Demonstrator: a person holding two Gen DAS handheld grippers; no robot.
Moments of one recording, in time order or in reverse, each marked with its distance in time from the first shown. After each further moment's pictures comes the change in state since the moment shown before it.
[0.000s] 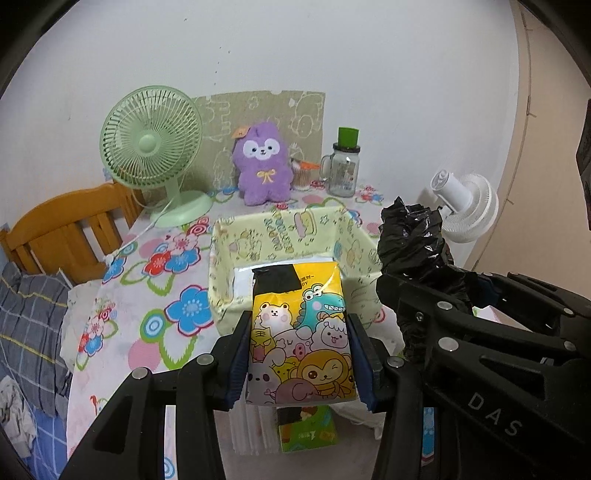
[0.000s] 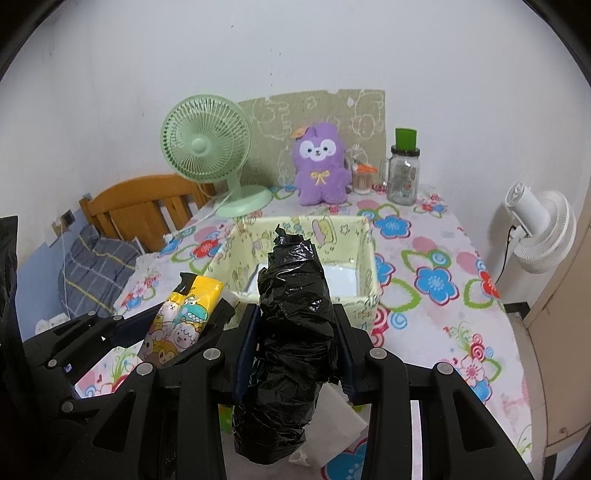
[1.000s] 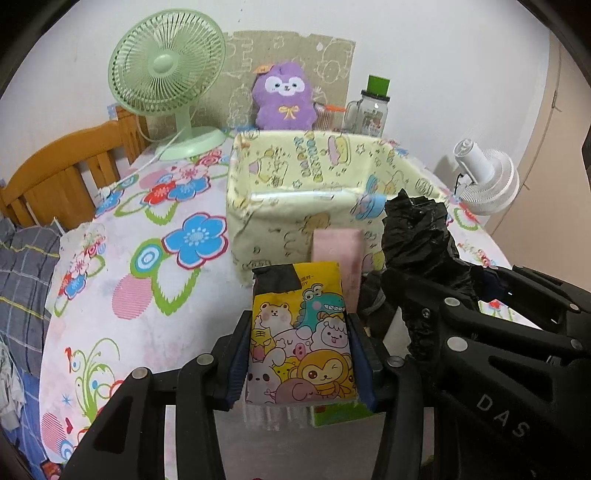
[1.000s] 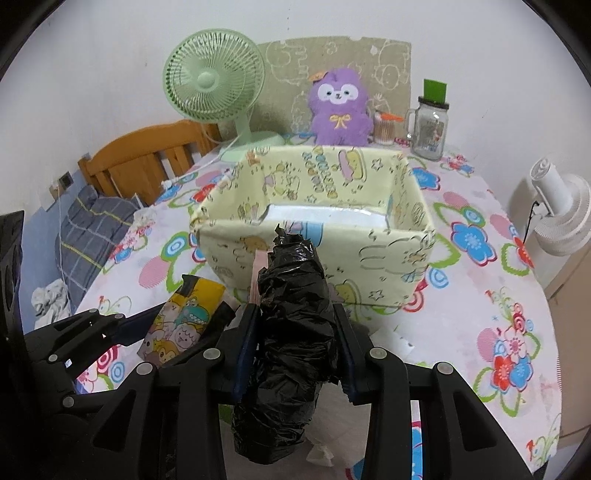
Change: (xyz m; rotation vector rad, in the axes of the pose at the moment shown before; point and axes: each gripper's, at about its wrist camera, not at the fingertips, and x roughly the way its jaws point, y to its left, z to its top) left arm 0.044 0.030 -0.046 -0.076 0.157 0.003; right arm 0.060 0.019 -0.037 -0.038 0.149 0.020
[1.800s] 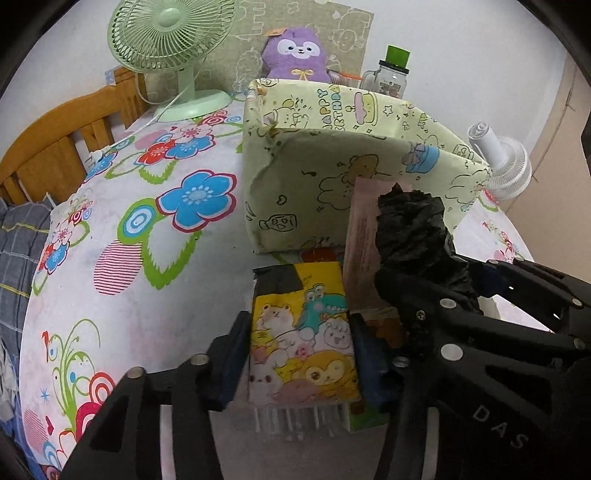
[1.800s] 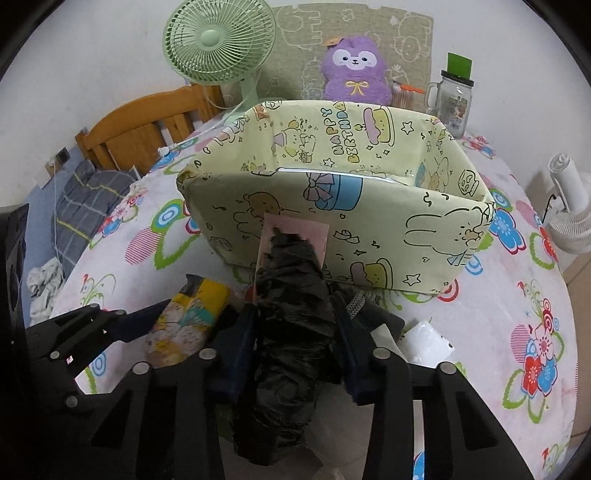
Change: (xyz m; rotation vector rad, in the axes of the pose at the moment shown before) left arm 0.040 0.020 -0.017 -0.032 0.107 -0.014; right arm 0.049 0.012 -0.008 -0.033 0.111 0.010
